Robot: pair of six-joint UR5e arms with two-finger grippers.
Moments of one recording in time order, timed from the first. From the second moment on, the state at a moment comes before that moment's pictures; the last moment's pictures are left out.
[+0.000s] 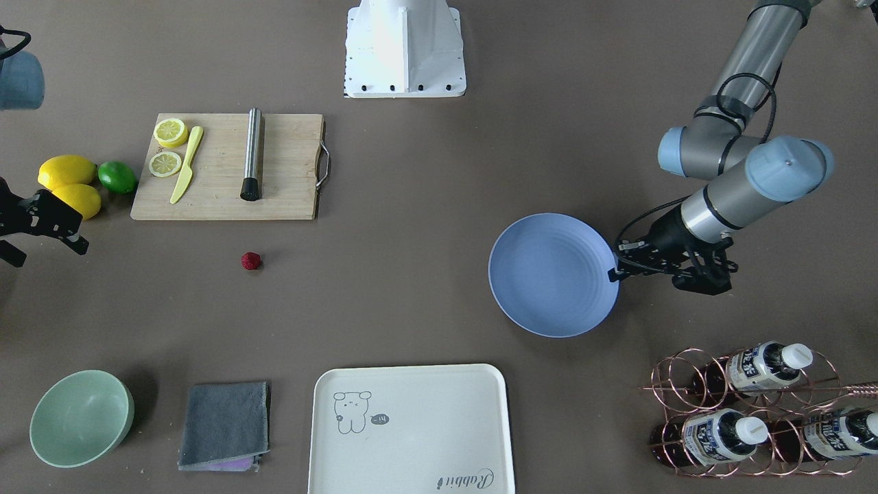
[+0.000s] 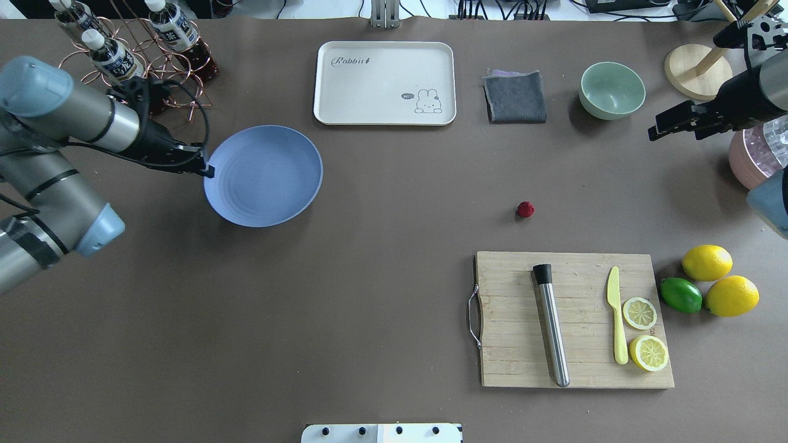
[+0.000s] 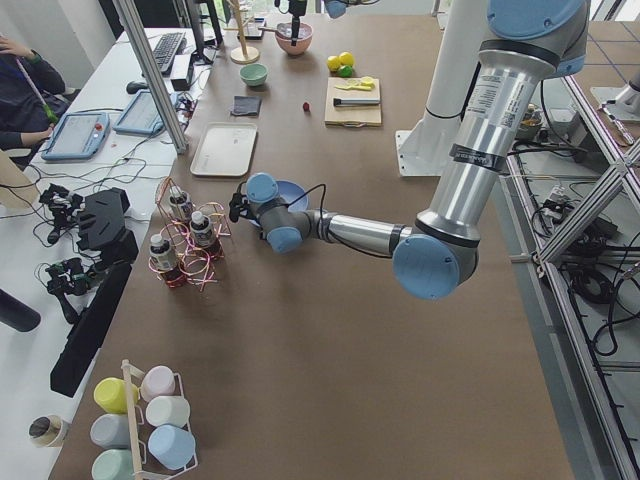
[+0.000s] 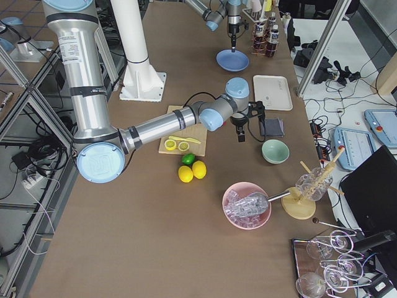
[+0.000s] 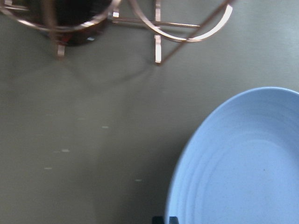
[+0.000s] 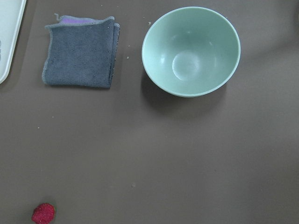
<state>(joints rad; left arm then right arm) -0.87 -1.98 -1.35 -2.44 -2.26 -1.15 1.14 -1.41 1.77 -1.22 2.27 0.69</state>
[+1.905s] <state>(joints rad) -0.91 -1.94 -1.51 -2.40 -2.23 -1.19 0.87 -1.27 1.79 -1.35 2.09 0.98</state>
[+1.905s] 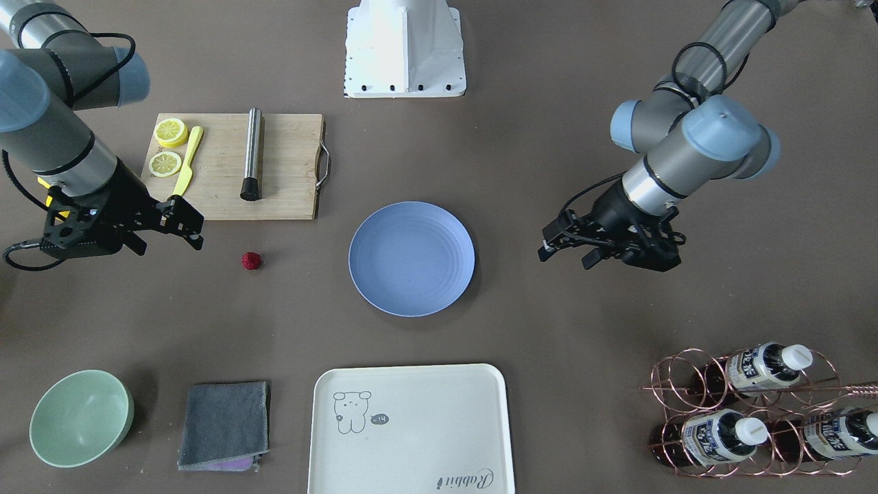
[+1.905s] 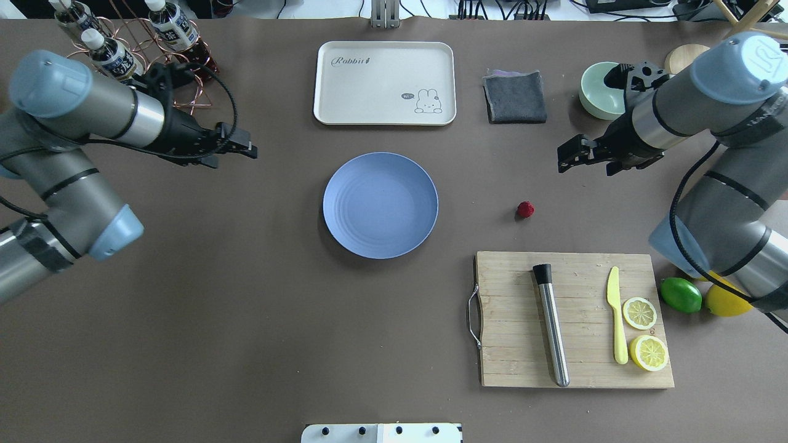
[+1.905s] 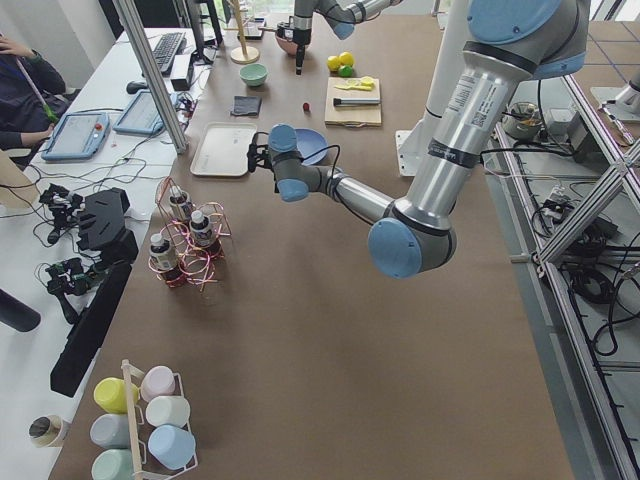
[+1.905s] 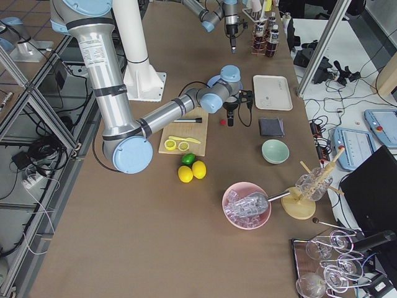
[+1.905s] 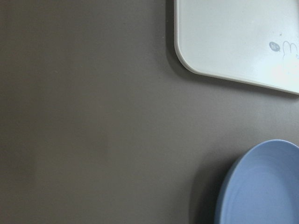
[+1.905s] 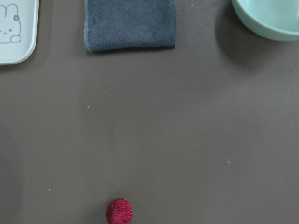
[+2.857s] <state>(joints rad) -1.61 -1.62 -1.56 -1.85 -2.44 -0.01 0.68 -1.17 1.69 -1.49 1.94 1.02</state>
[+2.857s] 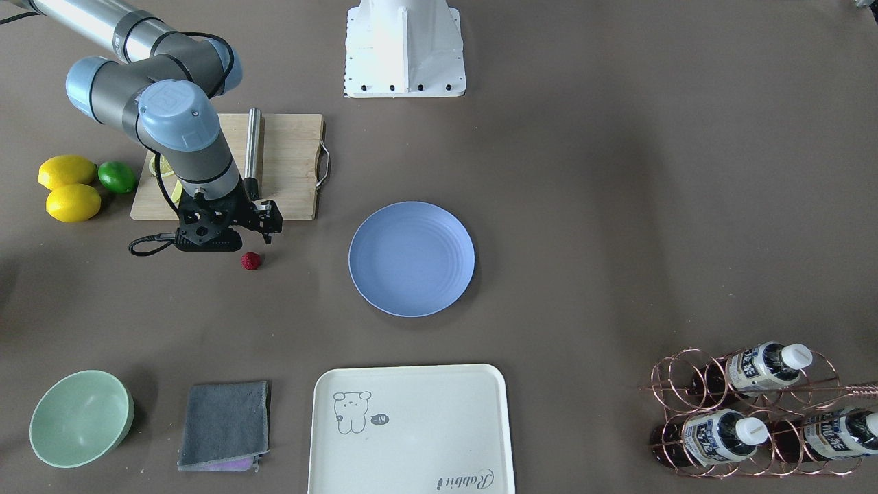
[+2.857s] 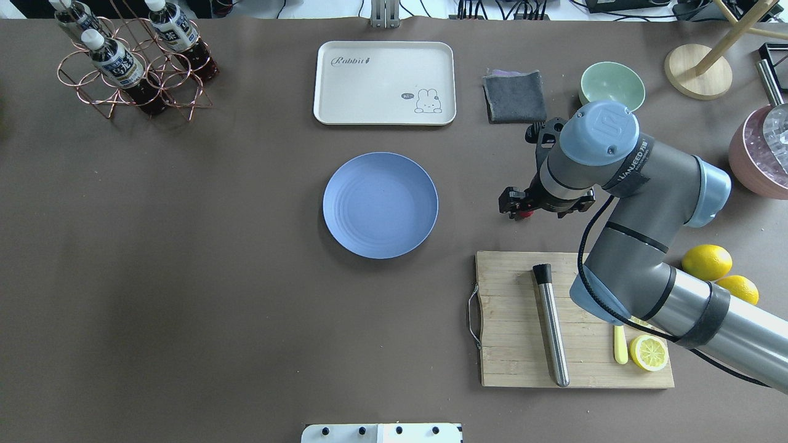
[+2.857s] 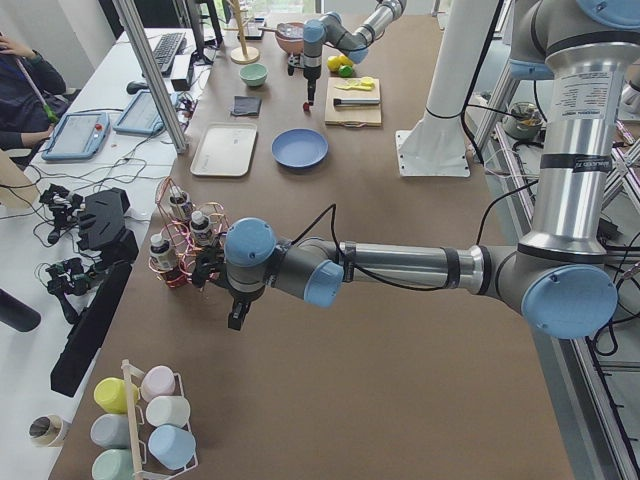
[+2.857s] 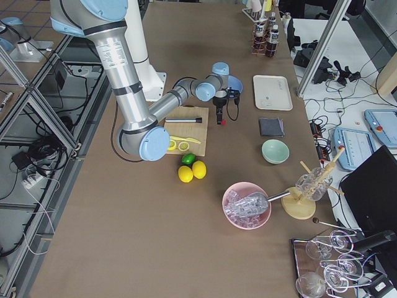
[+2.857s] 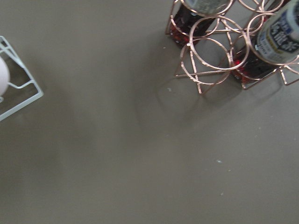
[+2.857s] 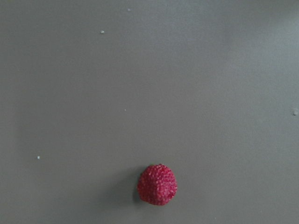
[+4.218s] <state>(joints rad) -1.68 -1.60 -1.56 -1.78 -2.44 0.12 0.70 -1.12 1.57 -1.38 1.94 1.00</state>
